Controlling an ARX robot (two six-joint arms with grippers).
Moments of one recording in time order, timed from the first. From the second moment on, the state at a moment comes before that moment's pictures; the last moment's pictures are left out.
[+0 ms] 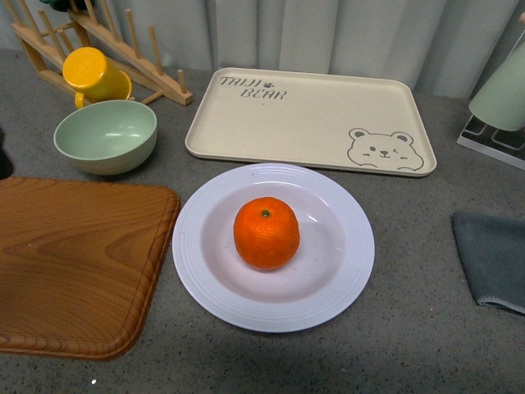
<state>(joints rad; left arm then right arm) -0.25 1.22 0.28 0.48 -0.43 -0.44 0.00 0.00 0.01 0.00 0.00 -0.01</state>
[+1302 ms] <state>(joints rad) 0.00 0.42 0.02 0.42 0.00 -0.01 0.00 0.00 0.01 0.00 0.00 -0.01</state>
